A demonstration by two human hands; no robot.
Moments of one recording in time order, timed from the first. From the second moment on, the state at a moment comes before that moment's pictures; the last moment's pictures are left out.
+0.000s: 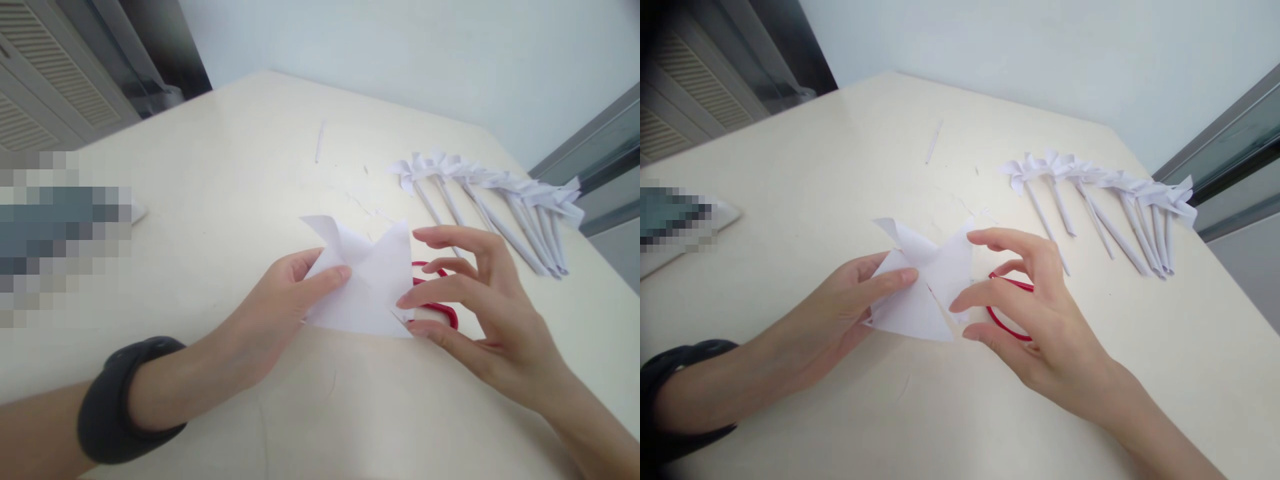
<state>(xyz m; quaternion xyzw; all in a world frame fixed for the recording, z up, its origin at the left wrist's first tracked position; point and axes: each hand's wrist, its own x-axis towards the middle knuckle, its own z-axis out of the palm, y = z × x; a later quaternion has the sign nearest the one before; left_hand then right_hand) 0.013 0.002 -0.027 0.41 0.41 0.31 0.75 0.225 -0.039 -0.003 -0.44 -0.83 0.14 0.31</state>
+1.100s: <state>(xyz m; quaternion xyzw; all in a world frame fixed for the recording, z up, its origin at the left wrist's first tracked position) 0.021 -0.002 -0.019 0.58 0.45 0.15 0.66 0.206 -0.050 -0.017 -0.53 -0.73 0.29 0.31</state>
